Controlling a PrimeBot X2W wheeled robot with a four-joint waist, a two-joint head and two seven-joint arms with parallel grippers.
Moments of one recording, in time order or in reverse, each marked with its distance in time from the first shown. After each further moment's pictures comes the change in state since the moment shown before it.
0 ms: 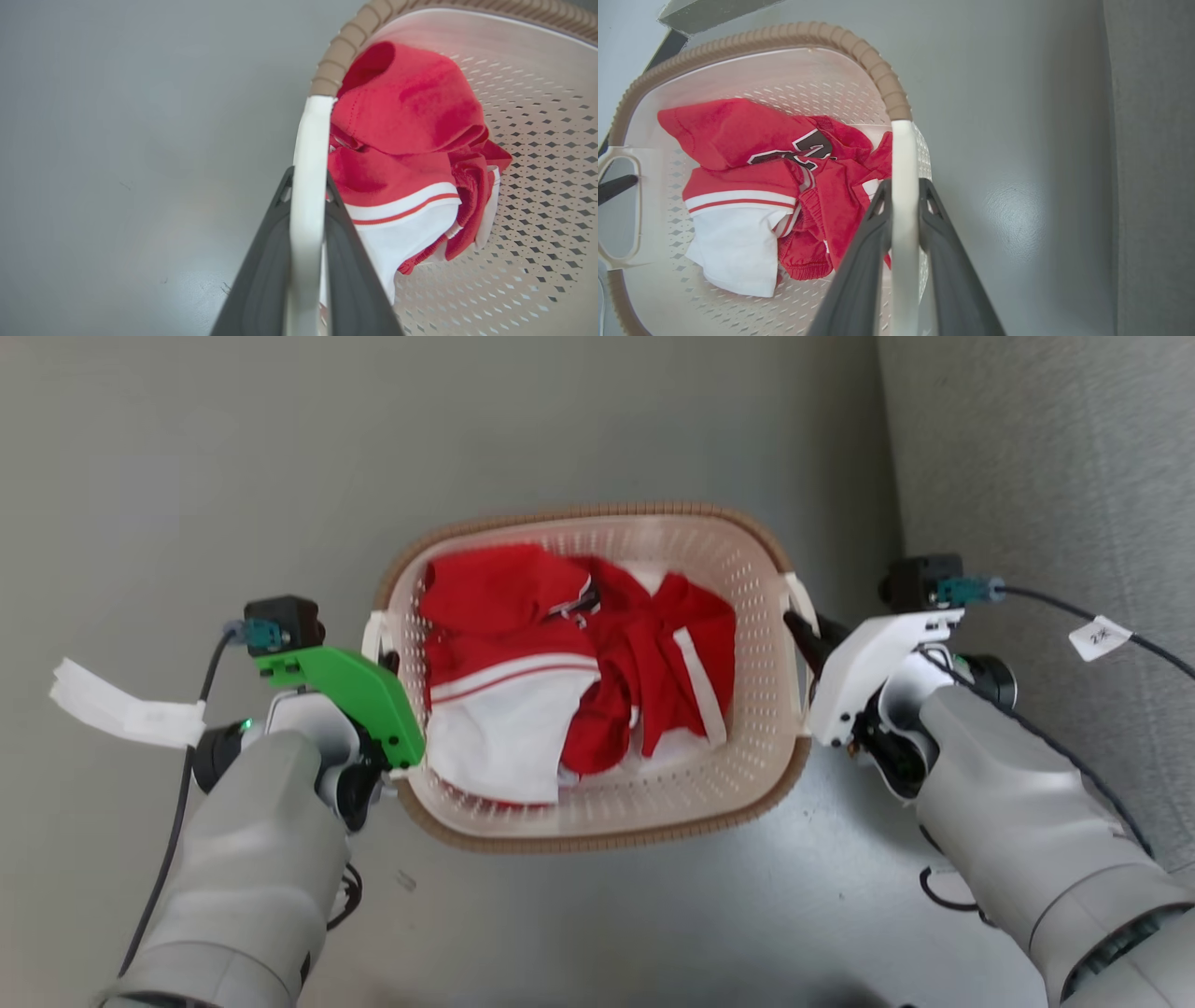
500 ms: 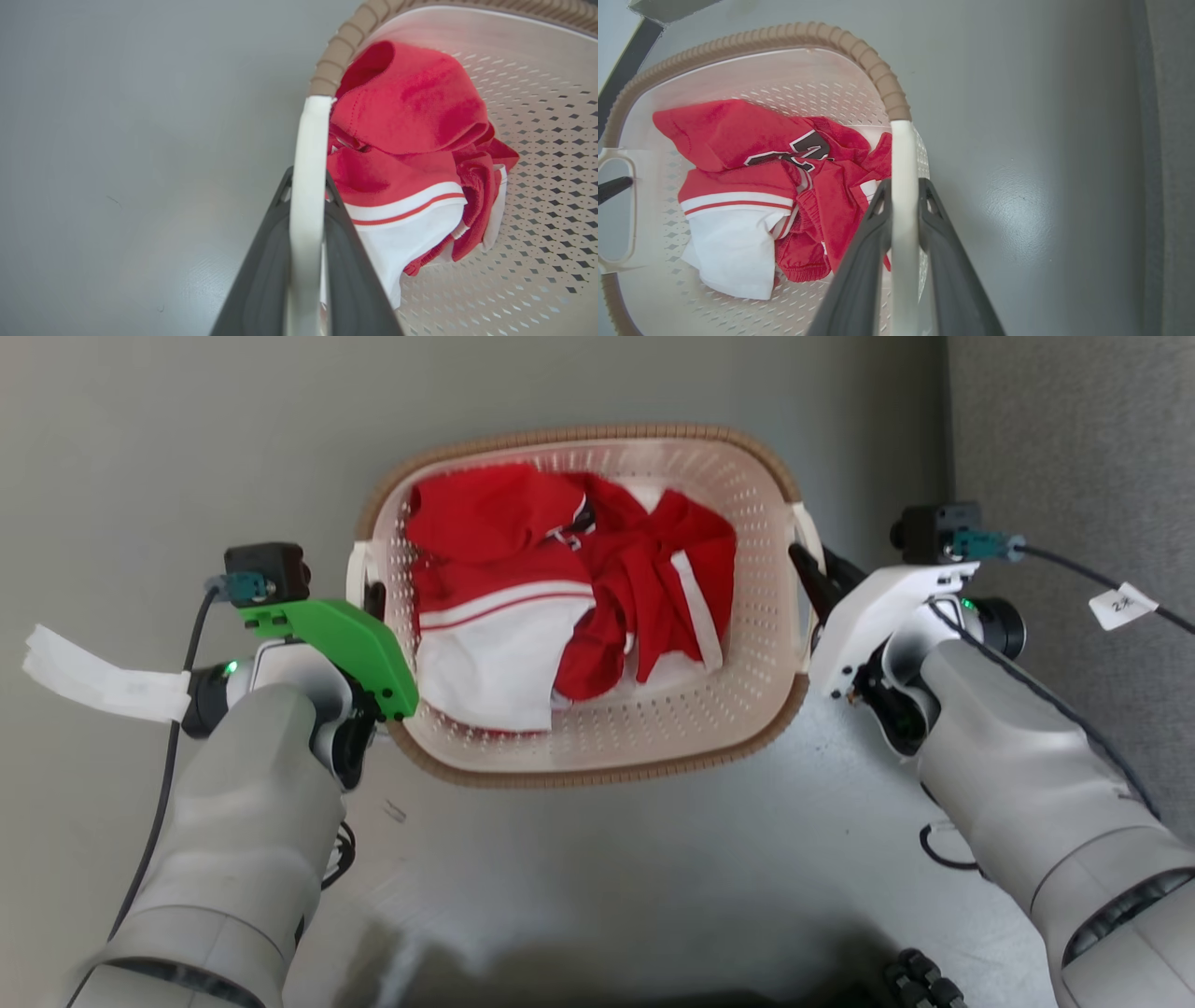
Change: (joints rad) left arm -0.078 0.002 -0.005 -0.002 0.035 0.007 -0.100; right arm -0.080 -0.002 0.001 0.003 -0.023 -0.008 -0.103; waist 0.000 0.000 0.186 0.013
